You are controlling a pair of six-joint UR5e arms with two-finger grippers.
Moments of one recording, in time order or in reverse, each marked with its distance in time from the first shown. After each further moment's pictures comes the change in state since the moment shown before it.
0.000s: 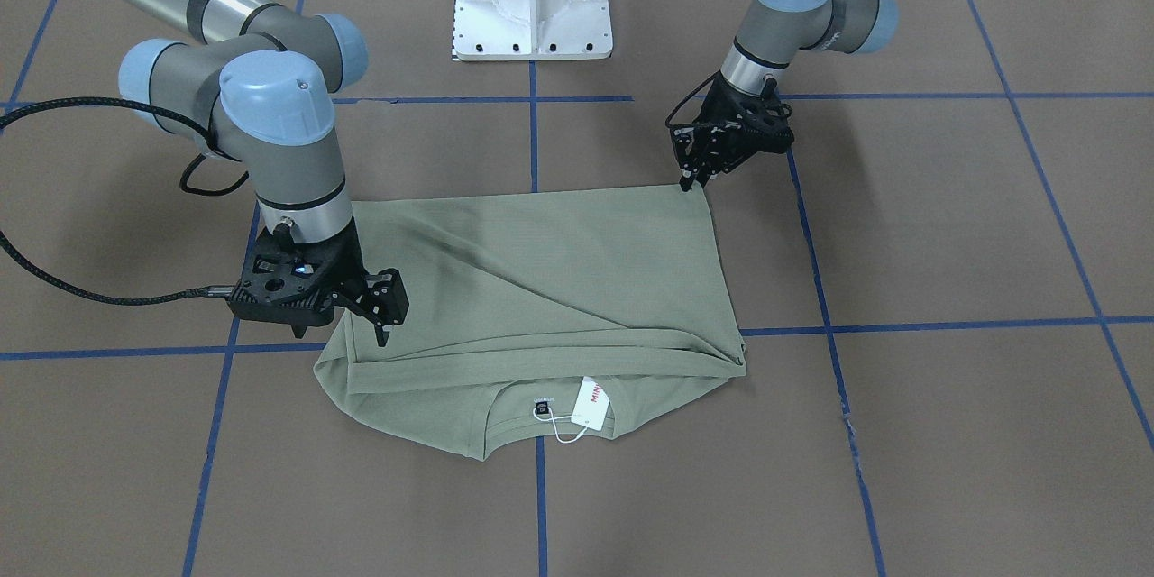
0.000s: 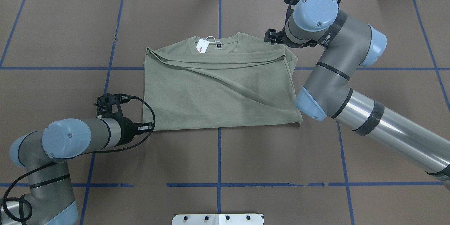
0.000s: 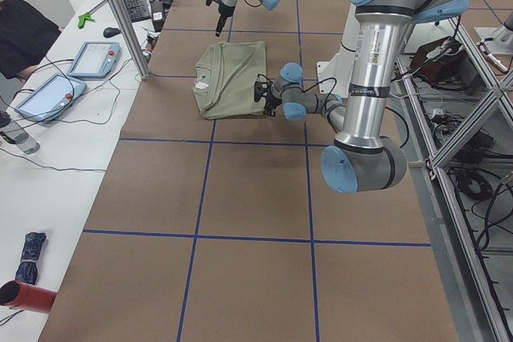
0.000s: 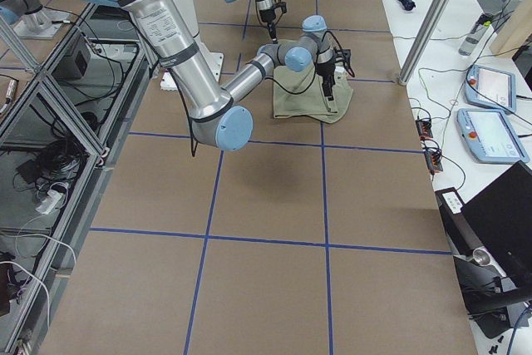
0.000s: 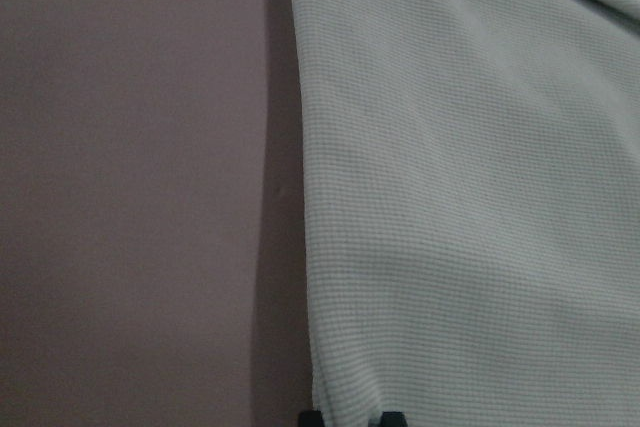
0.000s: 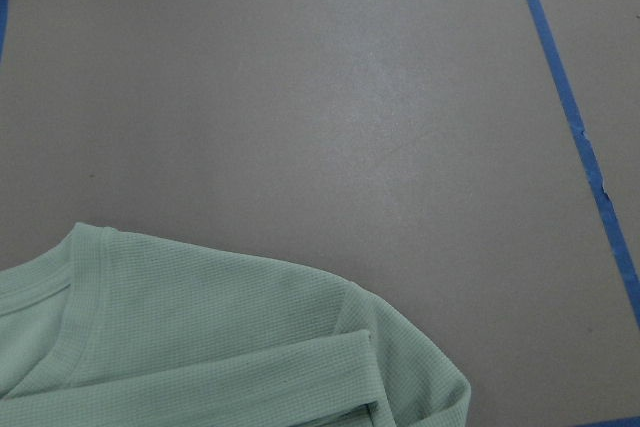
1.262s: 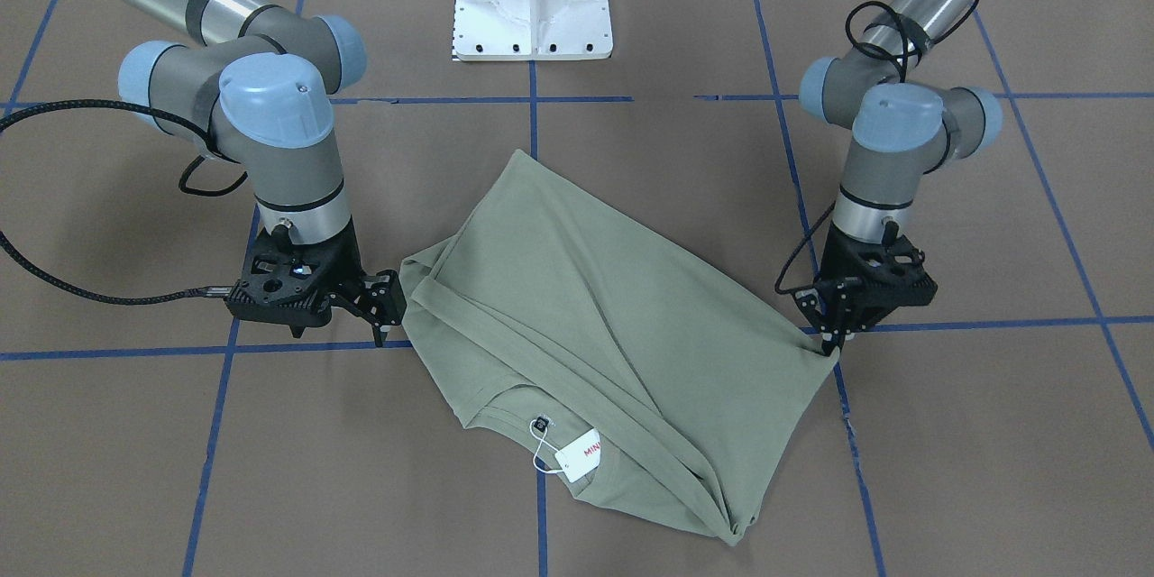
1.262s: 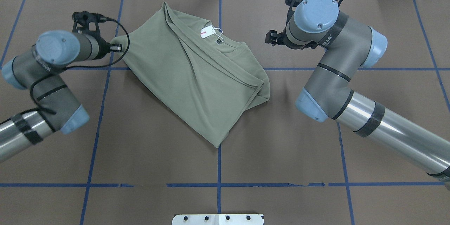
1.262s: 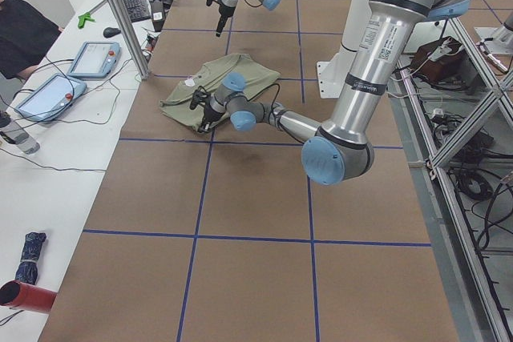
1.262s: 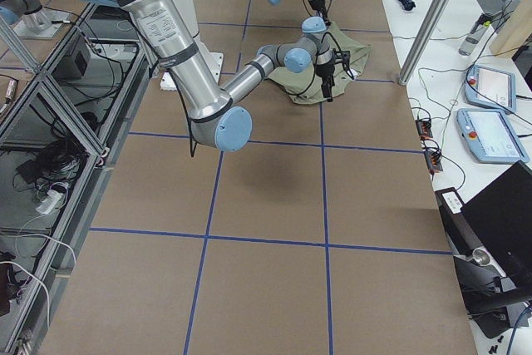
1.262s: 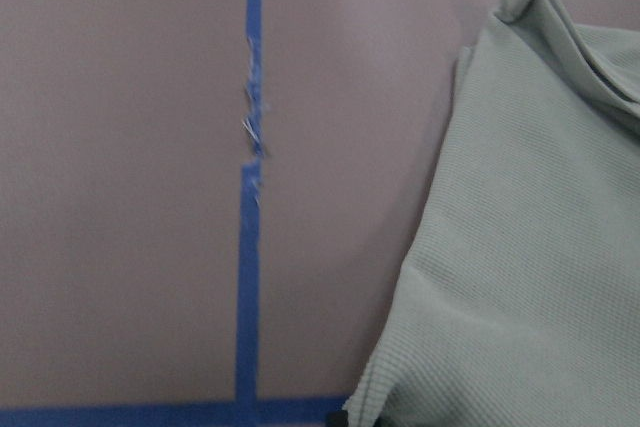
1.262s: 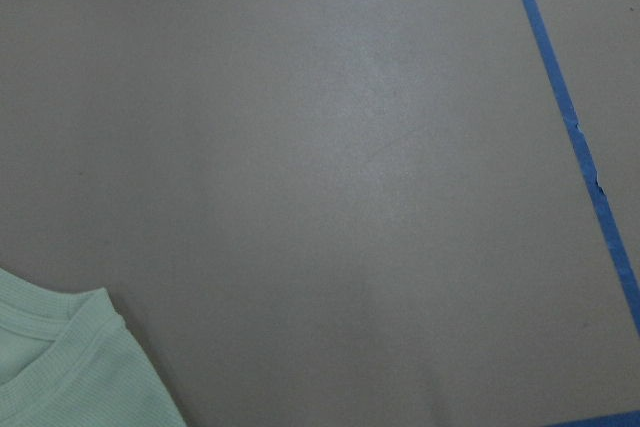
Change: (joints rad) left arm -0.420 -0.273 0.468 -0.007 -0.002 0.457; right arm -0.002 -0.006 0.002 0.001 -0.001 0.012
